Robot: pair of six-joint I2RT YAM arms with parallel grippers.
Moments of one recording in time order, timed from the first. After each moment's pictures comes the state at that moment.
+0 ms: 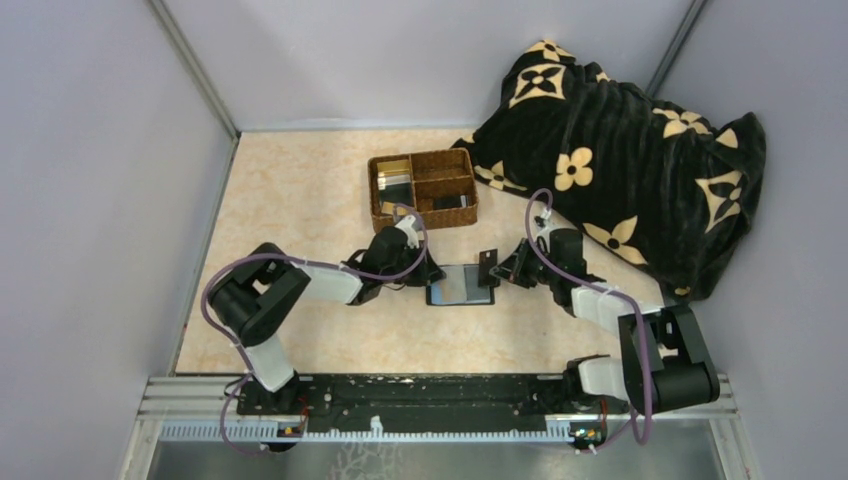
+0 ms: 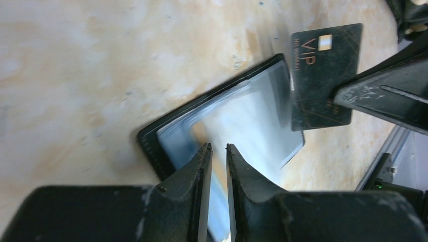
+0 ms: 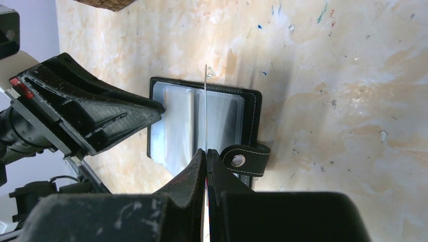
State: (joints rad) left arm -0.76 1.78 0.71 0.51 0.16 -0.70; right arm 0.18 1.27 0.38 0.25 -0.53 0.62
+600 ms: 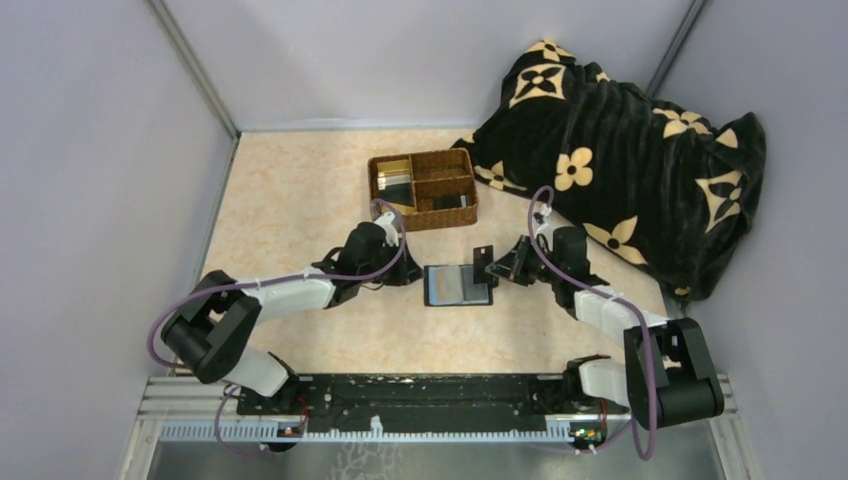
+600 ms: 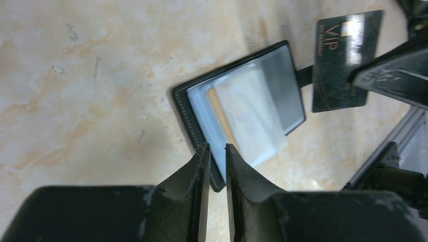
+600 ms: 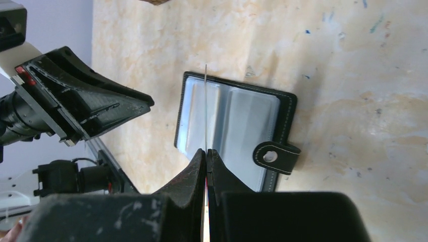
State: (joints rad) left arm -0.70 1.52 0.64 0.25 0.15 -0.63; right arm 0.18 1.21 0.38 0.26 -0.60 0.63
